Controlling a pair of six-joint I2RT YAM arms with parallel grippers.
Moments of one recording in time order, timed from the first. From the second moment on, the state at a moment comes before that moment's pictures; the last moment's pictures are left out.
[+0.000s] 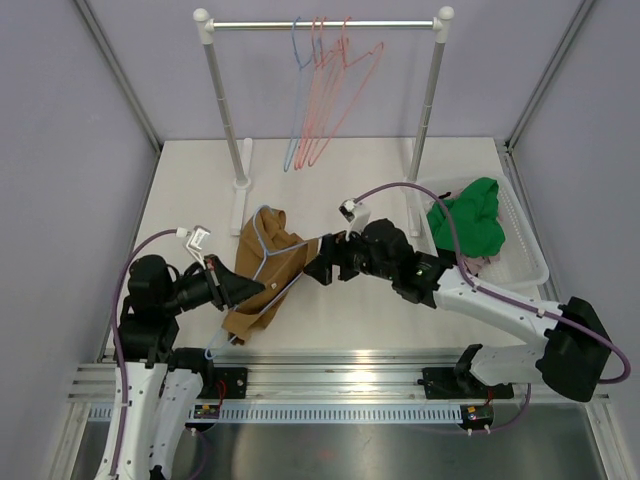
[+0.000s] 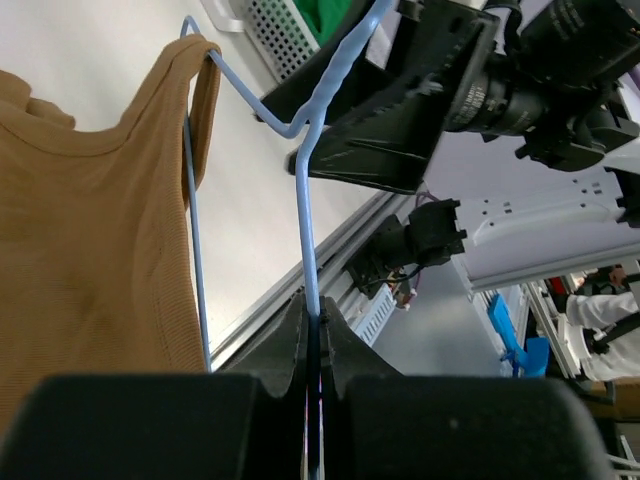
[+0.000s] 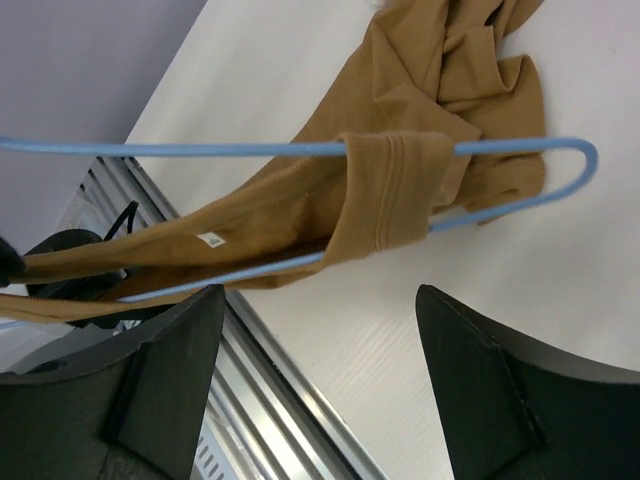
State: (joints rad) left arm -0.05 0.43 0.66 -0.56 0.96 -0.58; right arm 0.89 1.24 0.86 0.00 -0.13 0.55
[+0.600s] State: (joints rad) left arm -0.05 0.41 0.61 -0.40 1.04 -0.74; right arm 0.92 1.43 0.99 0.00 0.17 0.42
